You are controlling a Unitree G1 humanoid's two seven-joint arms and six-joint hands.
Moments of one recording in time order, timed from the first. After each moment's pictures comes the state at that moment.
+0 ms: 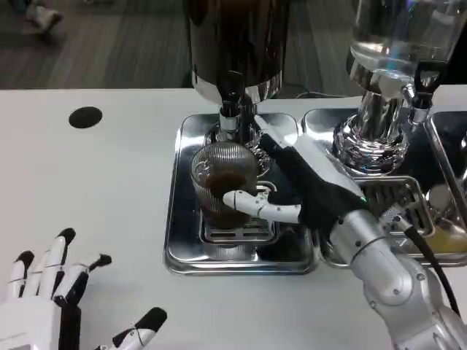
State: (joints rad) left arm 0.56 0.37 -0.13 -0.07 0.91 -0.15 0.71; right arm -0.27 -0.14 0.30 0.09 -0.50 0.10 0.15
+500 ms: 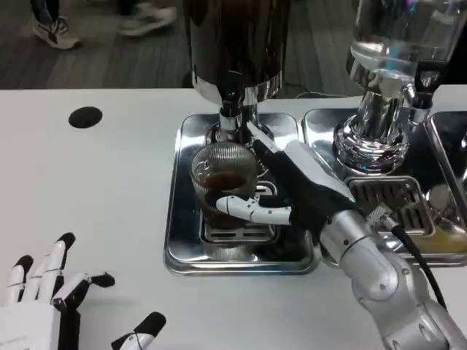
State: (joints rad) left arm 0.58 0.37 -0.13 -0.07 0.91 -0.14 0.71; right arm -0.32 -0.13 0.32 0.19 -0.50 0.10 0.13
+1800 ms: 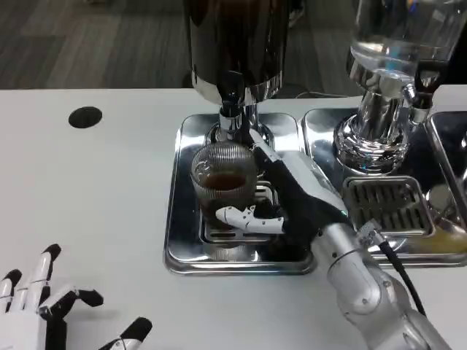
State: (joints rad) left arm 0.59 0.37 -0.10 -0.03 0.87 -0.16 0.71; right arm -0.33 -0.09 0.34 0.36 -0.50 0.00 -0.04
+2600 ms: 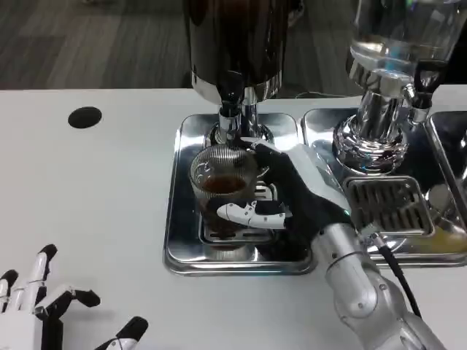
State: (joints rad) left arm 0.59 0.37 -0.09 -0.03 0.86 -0.18 0.71; right arm -0.33 -0.08 0.35 0.39 -0.51 -0.05 -0.14
